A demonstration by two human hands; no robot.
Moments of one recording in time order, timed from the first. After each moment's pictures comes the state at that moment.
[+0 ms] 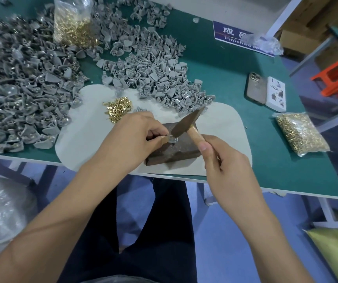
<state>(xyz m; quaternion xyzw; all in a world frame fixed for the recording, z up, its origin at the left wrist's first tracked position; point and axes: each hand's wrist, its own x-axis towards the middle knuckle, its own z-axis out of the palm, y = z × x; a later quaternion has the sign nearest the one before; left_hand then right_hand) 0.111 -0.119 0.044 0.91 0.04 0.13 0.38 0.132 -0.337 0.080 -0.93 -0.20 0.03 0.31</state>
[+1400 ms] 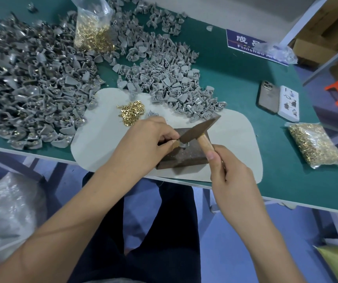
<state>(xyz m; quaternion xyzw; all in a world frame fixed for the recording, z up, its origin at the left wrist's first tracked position) 0.109 -0.122 0.040 0.91 0.05 0.15 0.38 0.130 -0.334 0.072 -0.92 -0.21 0.05 0.32</state>
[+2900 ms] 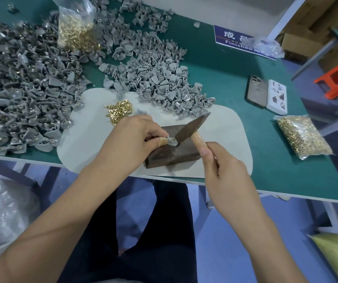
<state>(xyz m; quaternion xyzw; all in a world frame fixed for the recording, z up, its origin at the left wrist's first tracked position) 0.112 -0.120 0.041 0.91 0.05 0.15 0.39 0.131 -0.341 0.076 -0.94 -0.19 0.05 0.27</state>
